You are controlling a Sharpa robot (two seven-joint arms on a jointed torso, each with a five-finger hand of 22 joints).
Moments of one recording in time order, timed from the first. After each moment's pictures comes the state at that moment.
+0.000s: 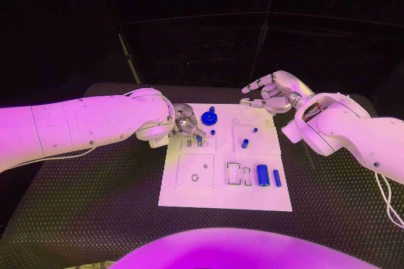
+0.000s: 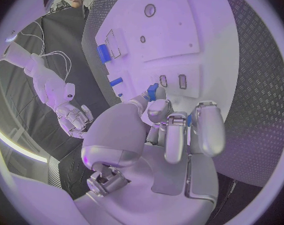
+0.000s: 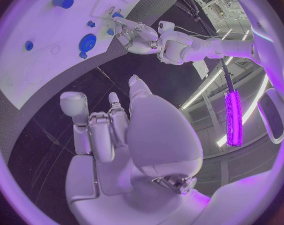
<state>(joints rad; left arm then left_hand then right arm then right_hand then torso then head) 1.34 -0.74 -0.22 1.49 -0.89 -0.01 -0.50 1.20 0.07 0.31 0.11 0.05 0.84 0.05 0.70 0.59 1.31 -0.03 1.18 1.03 1.46 -0.08 1.57 1.31 0.08 1.43 0.03 1.39 1.23 1.12 -0.80 0.11 1.58 -1.04 -0.38 -0.04 1.43 -0.06 -0.04 0.26 0.27 0.90 0.16 0.12 0.07 1.43 0.08 1.39 1.31 1.47 0.01 1.54 1.31 0.14 1.20 0.11 1.25 0.83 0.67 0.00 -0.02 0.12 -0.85</state>
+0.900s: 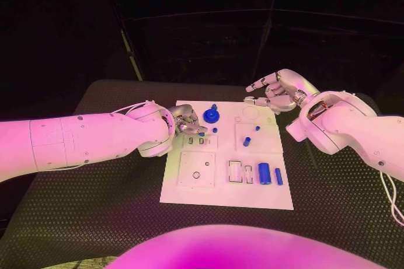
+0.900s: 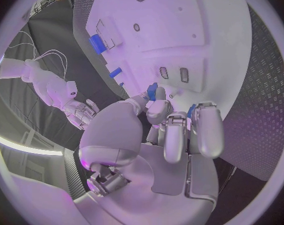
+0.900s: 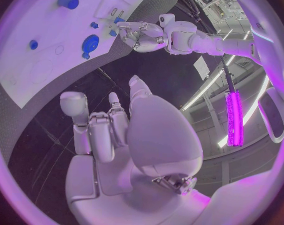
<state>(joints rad) 1.27 -0.79 -0.22 1.59 -1.05 -0.30 -0.48 1.16 0.03 0.43 0.10 0.05 0.84 0.05 0.71 0.62 1.32 -0.03 1.19 1.04 1.47 -0.08 1.57 1.31 0.08 1.43 0.02 1.39 1.25 1.12 -0.80 0.11 1.58 -1.04 -0.36 -0.04 1.42 -0.05 -0.05 0.26 0.27 0.90 0.16 0.12 0.07 1.43 0.08 1.39 1.31 1.47 0.01 1.54 1.31 0.14 1.20 0.11 1.25 0.83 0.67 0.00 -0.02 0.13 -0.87</state>
